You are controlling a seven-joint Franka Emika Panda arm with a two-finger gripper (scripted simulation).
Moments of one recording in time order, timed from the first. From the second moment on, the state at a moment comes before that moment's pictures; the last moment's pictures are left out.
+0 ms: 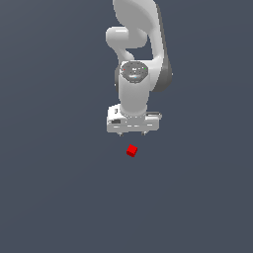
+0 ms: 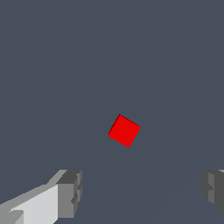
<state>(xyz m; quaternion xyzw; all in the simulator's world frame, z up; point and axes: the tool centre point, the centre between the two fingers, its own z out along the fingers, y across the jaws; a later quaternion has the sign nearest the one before) -0.013 0.025 0.160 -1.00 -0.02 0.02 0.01</state>
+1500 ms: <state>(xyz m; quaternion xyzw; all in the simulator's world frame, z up) -0.008 0.028 0.043 -0.98 0.19 0.00 0.00</state>
